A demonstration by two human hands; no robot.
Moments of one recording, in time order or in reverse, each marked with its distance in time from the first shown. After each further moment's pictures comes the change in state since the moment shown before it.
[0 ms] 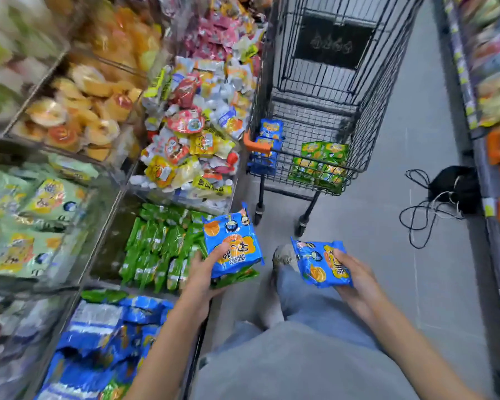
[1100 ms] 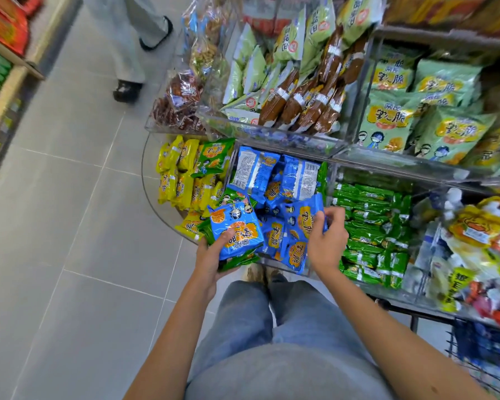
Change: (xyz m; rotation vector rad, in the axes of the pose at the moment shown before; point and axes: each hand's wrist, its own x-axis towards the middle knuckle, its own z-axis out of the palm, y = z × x) left_hand -0.090 -0.169 -0.109 -1.260 1.072 0.062; right_hand 0.001 0.214 0.255 -1.453 -1.142 -0.925
